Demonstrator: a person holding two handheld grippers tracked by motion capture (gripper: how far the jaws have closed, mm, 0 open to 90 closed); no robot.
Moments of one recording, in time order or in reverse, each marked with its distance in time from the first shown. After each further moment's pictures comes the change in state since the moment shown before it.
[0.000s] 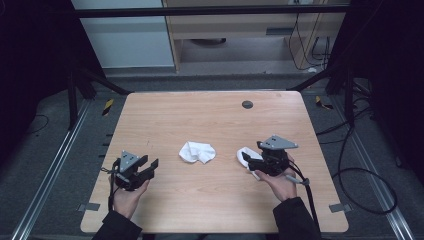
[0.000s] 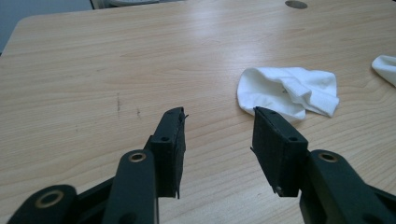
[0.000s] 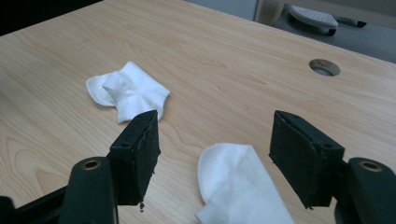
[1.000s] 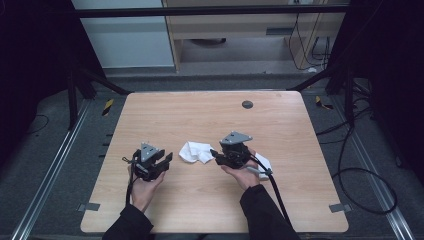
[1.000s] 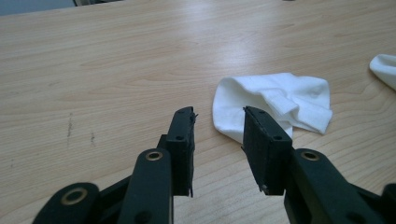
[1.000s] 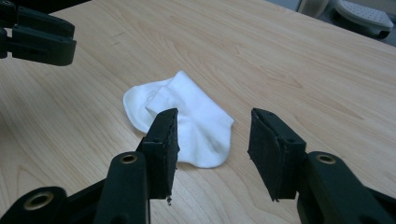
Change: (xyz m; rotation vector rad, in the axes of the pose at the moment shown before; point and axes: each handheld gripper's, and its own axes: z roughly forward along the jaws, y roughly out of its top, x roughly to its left) left arm -0.025 0.013 0.043 0.037 -0.022 0.030; right arm 0.054 0.020 0.086 0.051 0.105 -0.069
